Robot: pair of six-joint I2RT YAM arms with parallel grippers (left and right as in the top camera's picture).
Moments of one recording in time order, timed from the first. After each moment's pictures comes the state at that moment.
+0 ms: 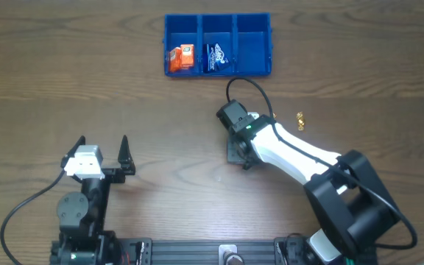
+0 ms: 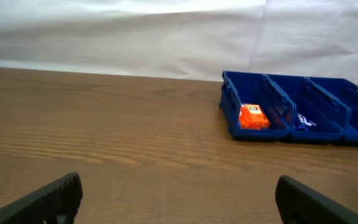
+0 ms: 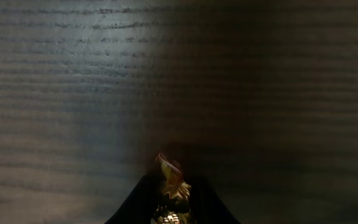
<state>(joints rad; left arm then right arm) -0.05 0.01 0.02 -0.12 0.00 -0.08 0.62 1.72 0.92 -0.66 0.06 0.62</state>
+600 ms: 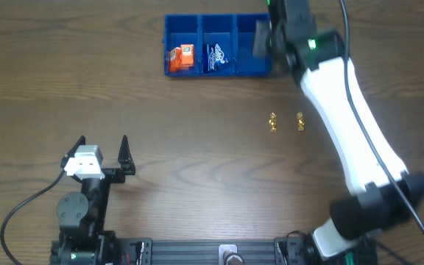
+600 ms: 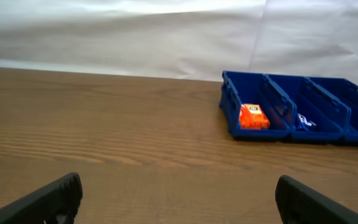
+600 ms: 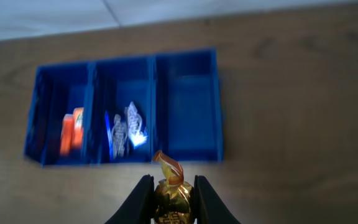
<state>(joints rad) -0.05 0.01 0.02 -0.12 0.00 -0.08 0.32 1.78 1.80 -0.86 0.13 0.34</state>
